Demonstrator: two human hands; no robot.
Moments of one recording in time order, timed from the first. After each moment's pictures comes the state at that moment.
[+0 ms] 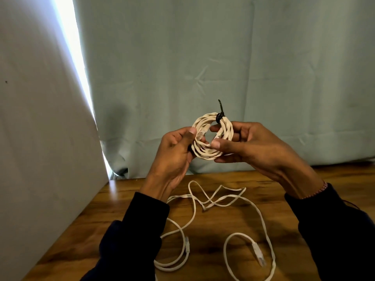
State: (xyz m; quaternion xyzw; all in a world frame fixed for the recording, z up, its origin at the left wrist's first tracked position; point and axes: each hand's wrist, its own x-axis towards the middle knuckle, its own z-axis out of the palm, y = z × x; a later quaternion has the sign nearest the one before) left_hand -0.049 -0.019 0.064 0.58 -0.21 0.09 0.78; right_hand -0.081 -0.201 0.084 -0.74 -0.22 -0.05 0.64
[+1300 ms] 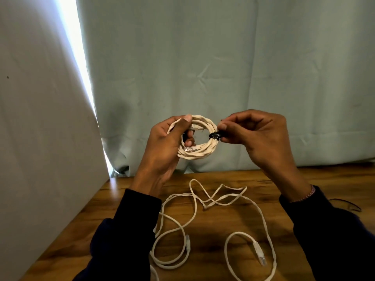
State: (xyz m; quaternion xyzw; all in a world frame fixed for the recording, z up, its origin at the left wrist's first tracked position) left_hand -0.050 0.001 0.074 0.61 -0.25 0.15 0.74; right_hand -0.078 -0.187 0.077 -0.67 -0.26 -0.34 0.61
